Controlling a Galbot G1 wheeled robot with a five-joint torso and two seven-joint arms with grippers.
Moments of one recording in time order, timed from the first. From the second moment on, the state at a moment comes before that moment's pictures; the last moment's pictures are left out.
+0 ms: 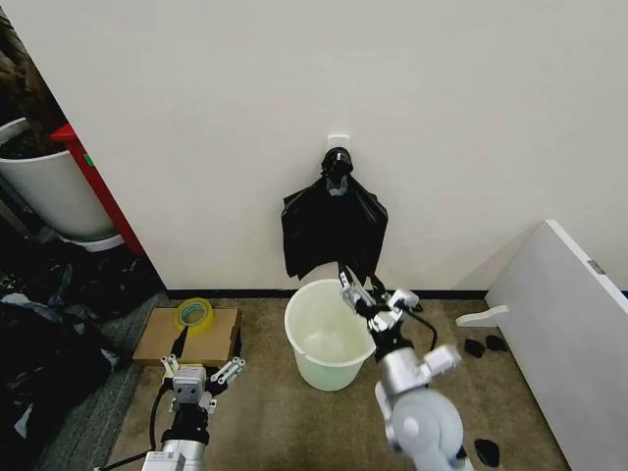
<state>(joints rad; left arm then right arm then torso) 1.85 -1.36 -0.47 -2.18 0.01 -0.30 -0.16 -1.27 1.48 0.27 2.02 0.88 -0.03 -0.08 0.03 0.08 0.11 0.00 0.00</state>
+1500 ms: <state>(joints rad) 1.90 -1.38 -0.50 -2.20 0.06 -0.31 -0.18 -0.76 1.61 0.36 1.52 1.14 -0.09 -0.13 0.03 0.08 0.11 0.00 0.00</state>
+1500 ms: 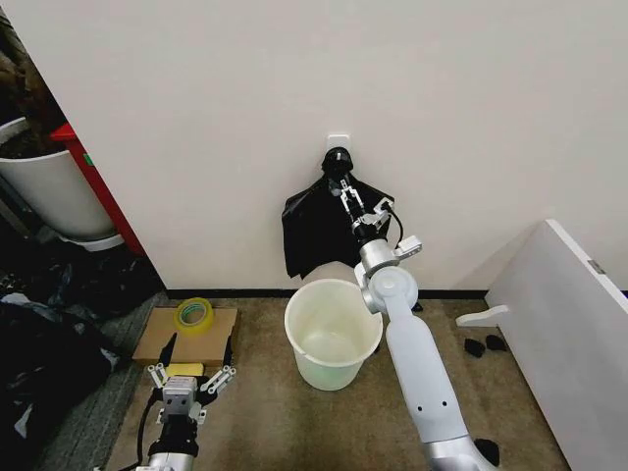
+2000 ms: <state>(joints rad) 1.89 -1.39 -0.49 -2.20 0.06 -0.31 -0.19 -0.77 1.61 0.35 1.53 1.13 -0.08 -0.12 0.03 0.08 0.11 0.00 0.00</state>
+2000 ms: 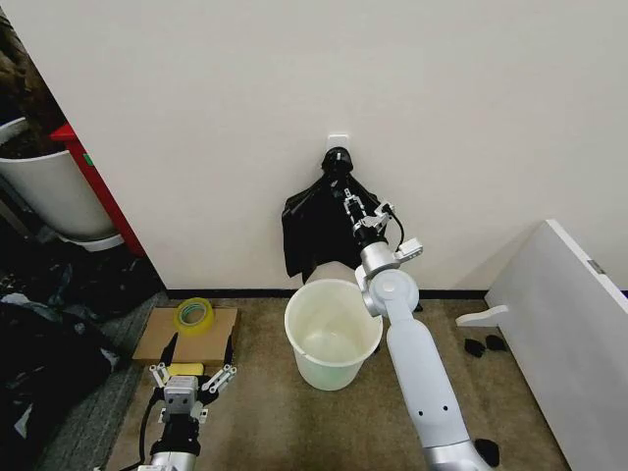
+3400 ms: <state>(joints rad) 1.84 -1.37 -0.46 -2.17 0.04 -0.32 -0.20 -1.39 1.25 0.17 2.07 0.54 0.06 -0.12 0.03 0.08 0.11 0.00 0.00</state>
